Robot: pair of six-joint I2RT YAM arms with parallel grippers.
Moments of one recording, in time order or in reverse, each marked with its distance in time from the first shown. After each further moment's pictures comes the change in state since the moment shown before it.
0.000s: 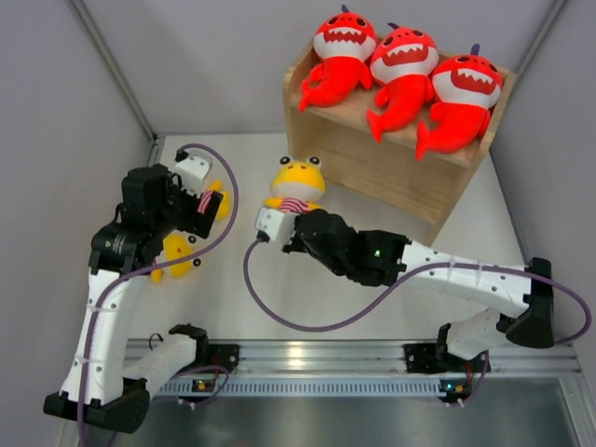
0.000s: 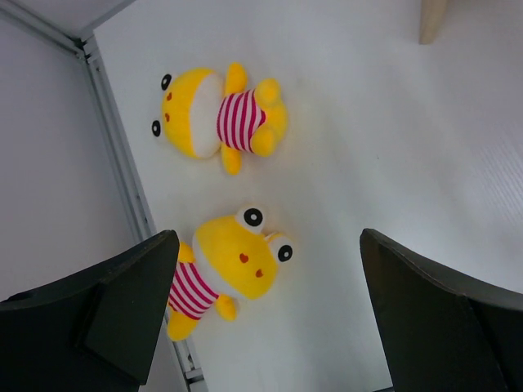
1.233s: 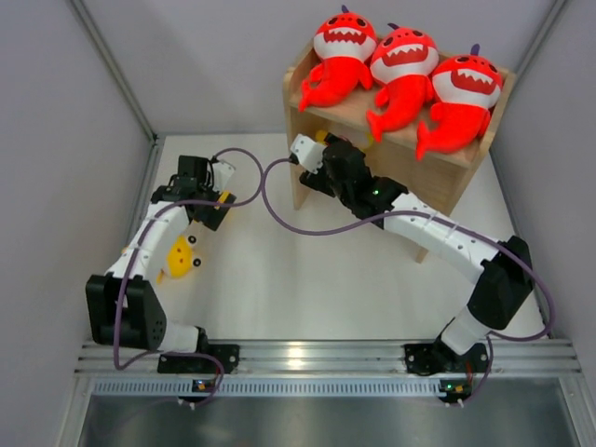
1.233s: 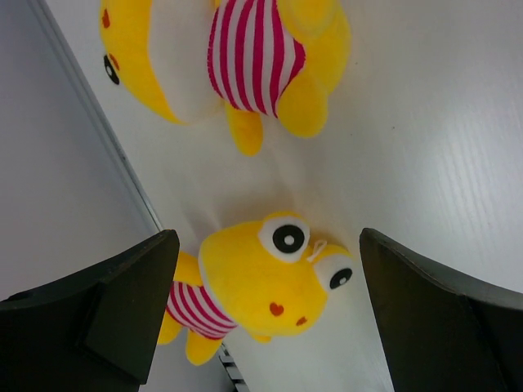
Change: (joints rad) left arm 0.072 0.392 -0.209 0.249 -0.179 0.140; right arm -0.460 0.197 0.126 0.129 -0.078 -0.076
